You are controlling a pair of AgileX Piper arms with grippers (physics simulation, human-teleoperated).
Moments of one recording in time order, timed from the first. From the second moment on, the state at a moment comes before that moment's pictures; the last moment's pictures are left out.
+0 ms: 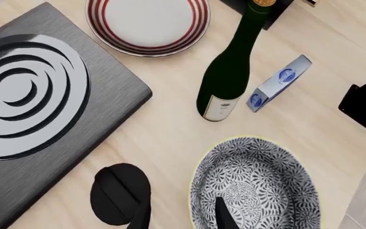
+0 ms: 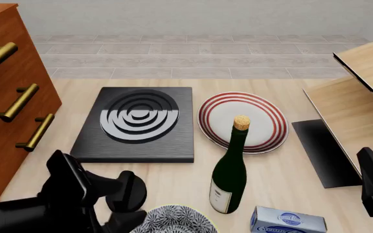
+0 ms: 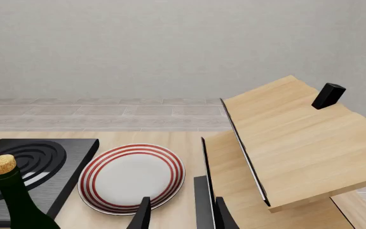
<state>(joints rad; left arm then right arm) -0.90 0.89 -0.30 0.13 -0.09 0.00 0.01 0.00 0.00 0.00</state>
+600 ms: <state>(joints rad) -0.97 0.95 -0.29 0.10 -0.09 0.00 0.01 0.00 0.00 0.00</state>
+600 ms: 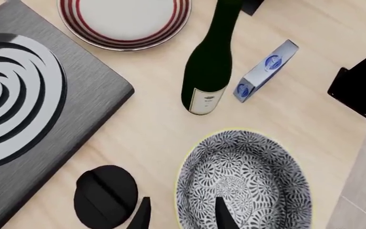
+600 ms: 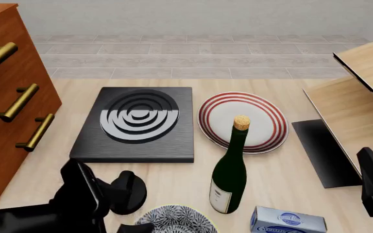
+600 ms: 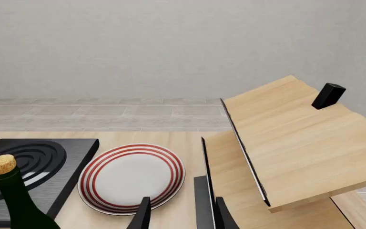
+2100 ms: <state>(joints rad) -0.94 1.17 -0.26 -0.09 0.02 0.00 0.01 0.00 0.00 0.00</state>
